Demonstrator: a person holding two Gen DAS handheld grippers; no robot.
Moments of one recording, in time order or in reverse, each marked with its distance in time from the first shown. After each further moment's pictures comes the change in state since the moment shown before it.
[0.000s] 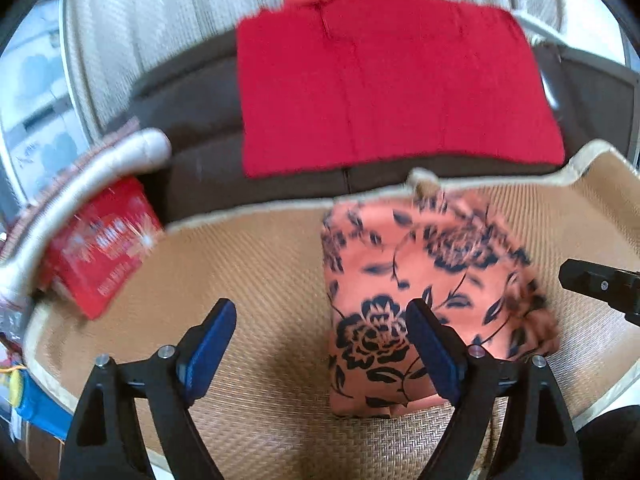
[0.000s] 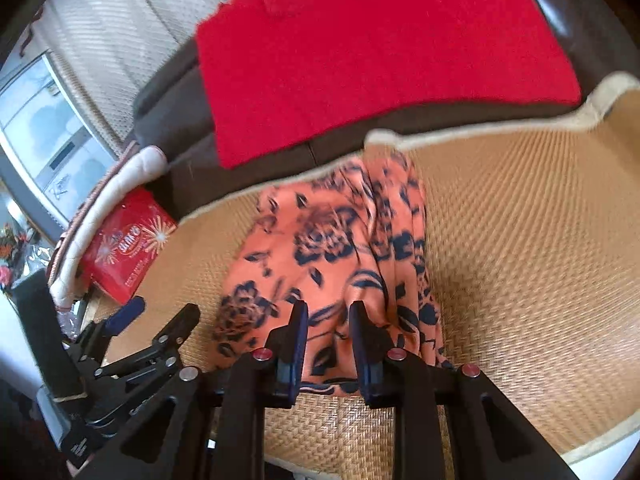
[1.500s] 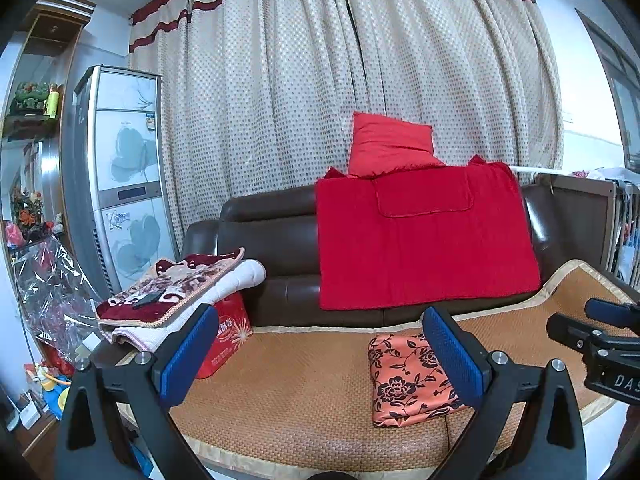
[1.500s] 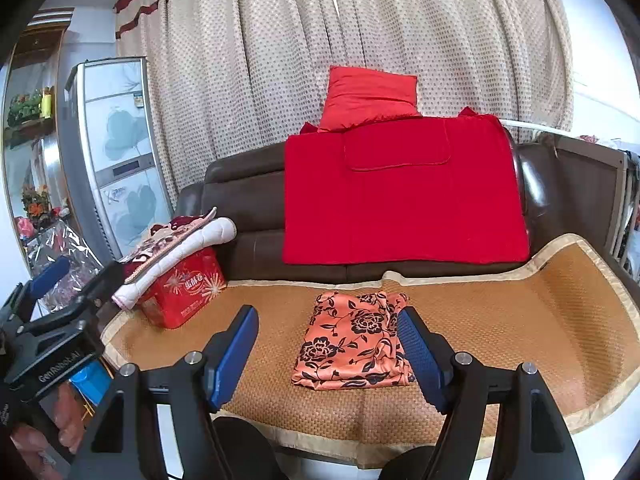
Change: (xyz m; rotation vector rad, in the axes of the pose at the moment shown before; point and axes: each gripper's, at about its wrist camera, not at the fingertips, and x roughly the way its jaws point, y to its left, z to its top) left arm -0.305 0.085 0.004 -0.106 -0.425 0.095; right arm -0.267 0.143 -0.045 -0.243 -0.352 -0.066
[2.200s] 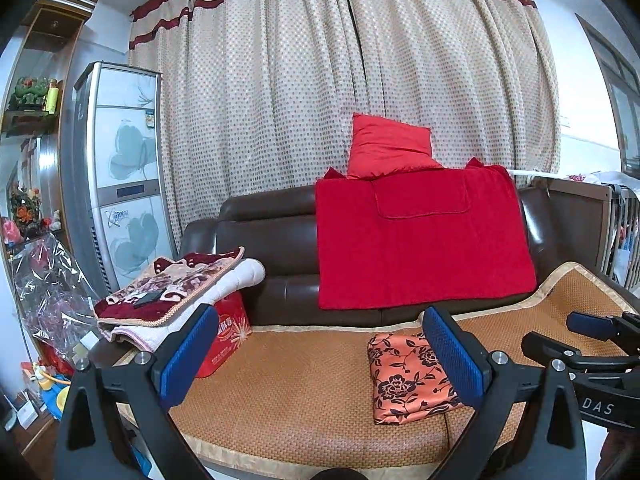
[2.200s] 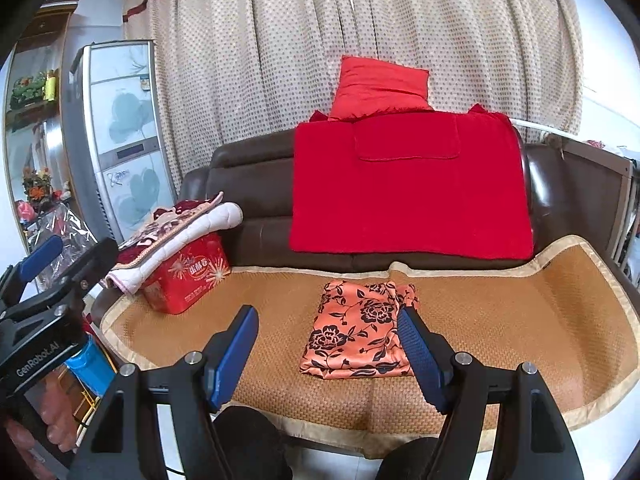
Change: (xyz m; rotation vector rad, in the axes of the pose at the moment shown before) left arm -0.005 0.013 -0.001 -0.009 0.005 -0.018; right arm 0.007 0.026 -0.005 -0.035 0.048 -0.005
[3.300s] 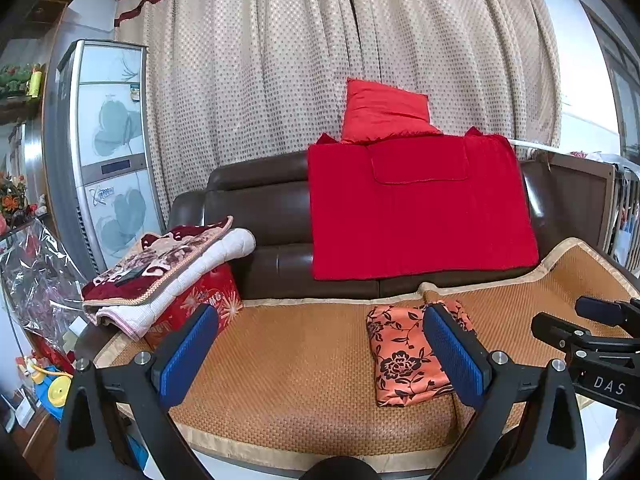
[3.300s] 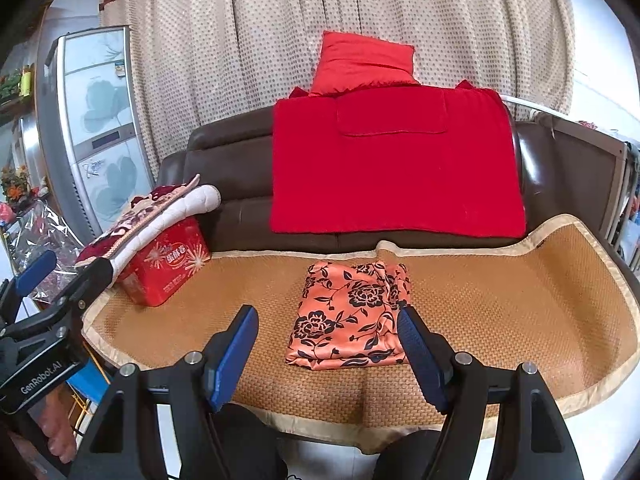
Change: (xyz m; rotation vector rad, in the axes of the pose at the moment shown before) left arm 0.051 -0.003 -0.023 0.014 0.108 -0.023; right arm 0.043 0.001 -0.008 0.034 0.069 -0.068
